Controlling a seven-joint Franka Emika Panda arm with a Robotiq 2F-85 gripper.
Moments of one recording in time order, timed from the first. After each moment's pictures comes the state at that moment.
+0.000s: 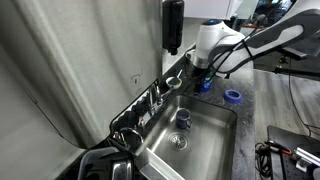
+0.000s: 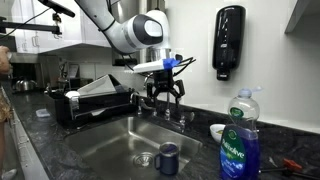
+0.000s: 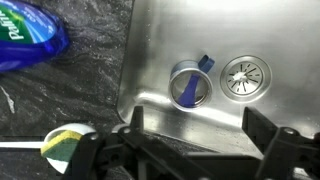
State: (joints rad) arm -0.04 0.27 -0.10 -1.97 -0.16 2.33 -0.31
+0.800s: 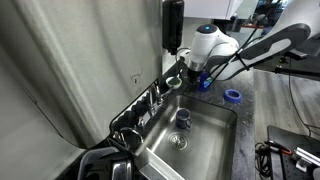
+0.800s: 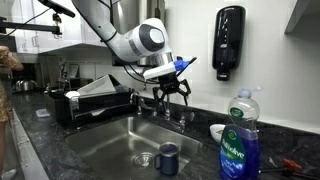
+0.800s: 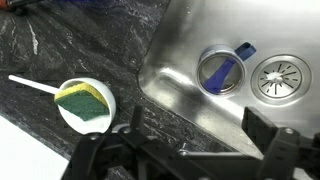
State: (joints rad) arm -0.04 0.35 -0.09 -1.92 -0.33 2.46 -0.39
